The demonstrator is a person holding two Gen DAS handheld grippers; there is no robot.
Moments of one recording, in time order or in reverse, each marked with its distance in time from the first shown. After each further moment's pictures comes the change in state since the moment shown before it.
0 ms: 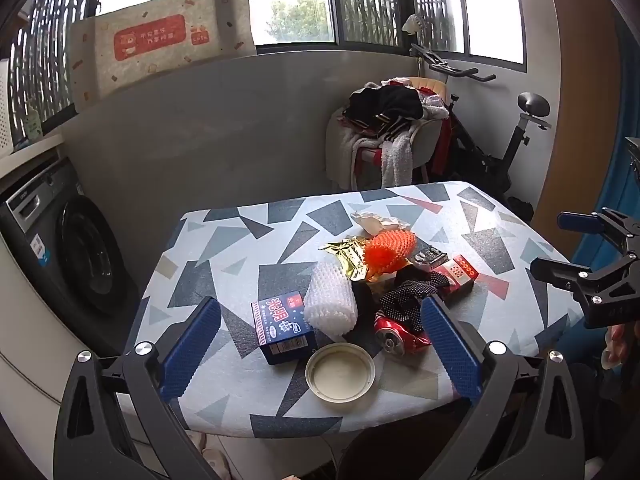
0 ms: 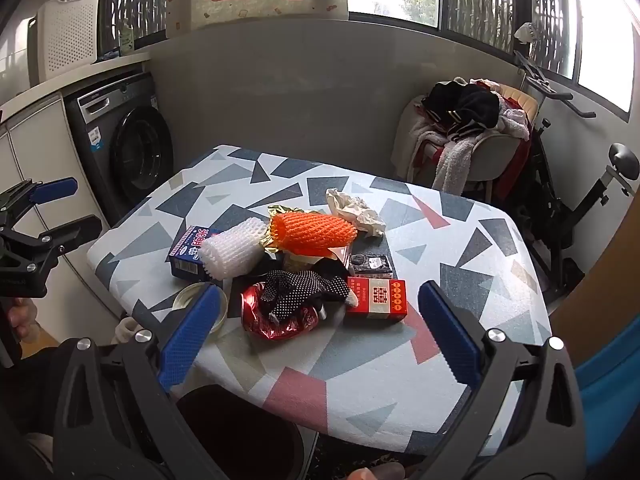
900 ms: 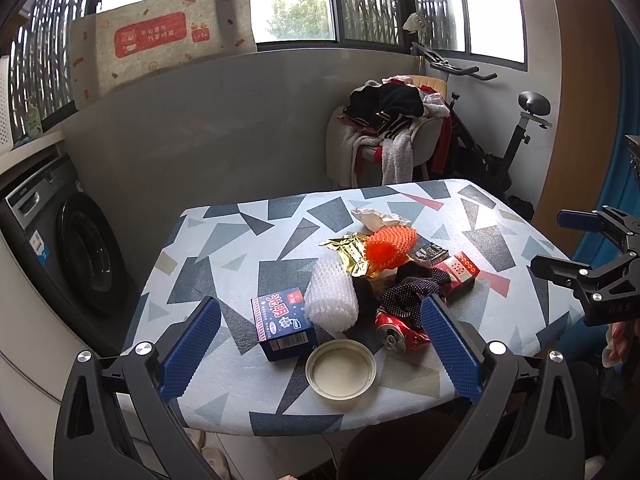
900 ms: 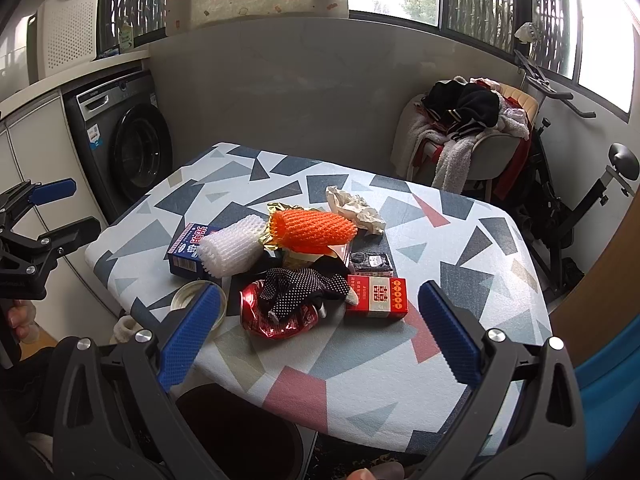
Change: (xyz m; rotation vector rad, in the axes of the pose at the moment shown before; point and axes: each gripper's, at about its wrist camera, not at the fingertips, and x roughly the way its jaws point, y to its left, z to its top) left arm 0.003 0.002 -0.004 -0.008 0.003 -0.002; right arm 0.002 0.002 0.000 -0.003 0.003 0.000
